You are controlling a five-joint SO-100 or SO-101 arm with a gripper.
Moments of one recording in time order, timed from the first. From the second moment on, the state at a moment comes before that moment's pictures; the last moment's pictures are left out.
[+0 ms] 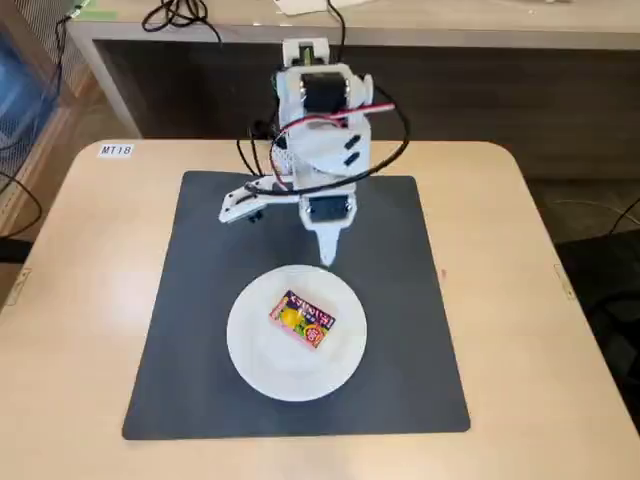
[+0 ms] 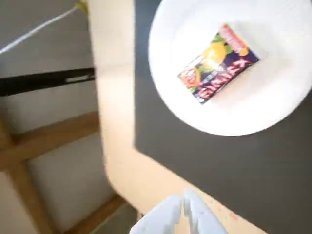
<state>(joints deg) -8.1 104.9 75.4 77.7 1.3</state>
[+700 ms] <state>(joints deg) 0.4 169.9 160.0 47.5 -1.1</state>
